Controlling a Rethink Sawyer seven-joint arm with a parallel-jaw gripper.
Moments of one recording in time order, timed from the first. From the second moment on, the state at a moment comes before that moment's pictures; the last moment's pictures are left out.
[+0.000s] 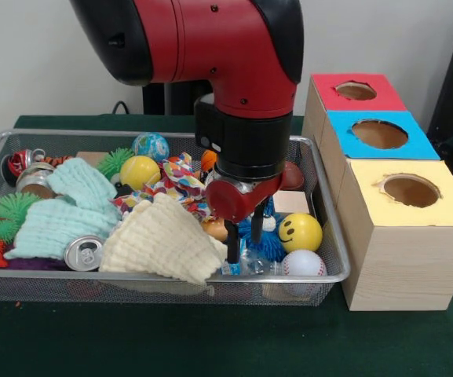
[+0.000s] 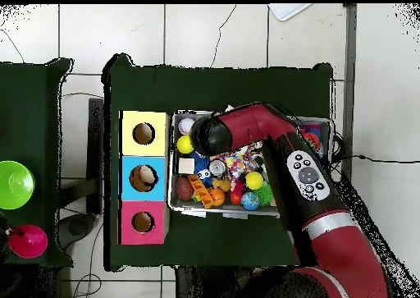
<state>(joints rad) -0.54 -0.46 0.60 1.40 -0.79 0.72 1.11</state>
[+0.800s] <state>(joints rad) -0.53 -0.43 0.60 1.40 -0.85 0.63 1.11</state>
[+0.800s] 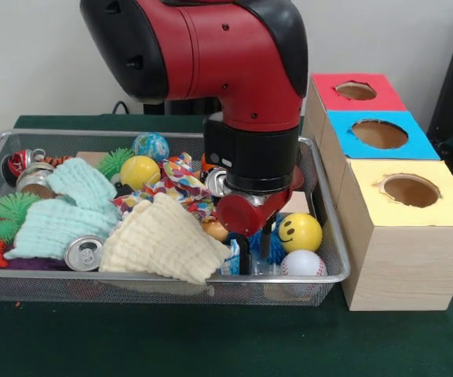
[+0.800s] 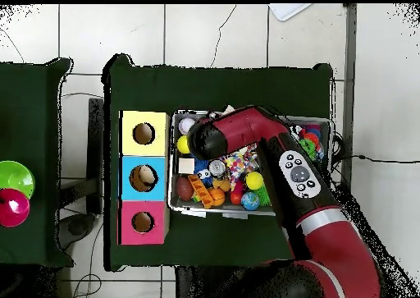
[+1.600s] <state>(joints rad) -0.52 -0.41 0.59 1.40 -0.85 0.59 1.11</state>
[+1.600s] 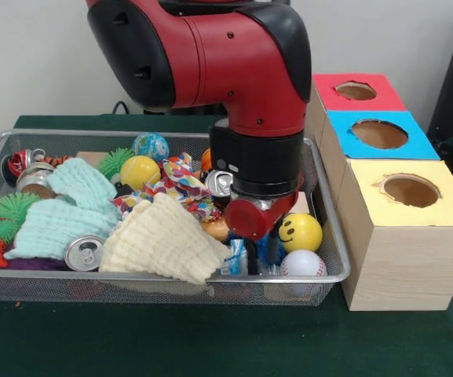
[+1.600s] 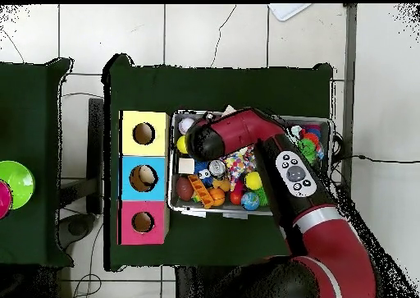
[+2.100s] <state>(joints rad) -0.50 -0.38 0.56 1.40 -0.88 0.53 1.11</state>
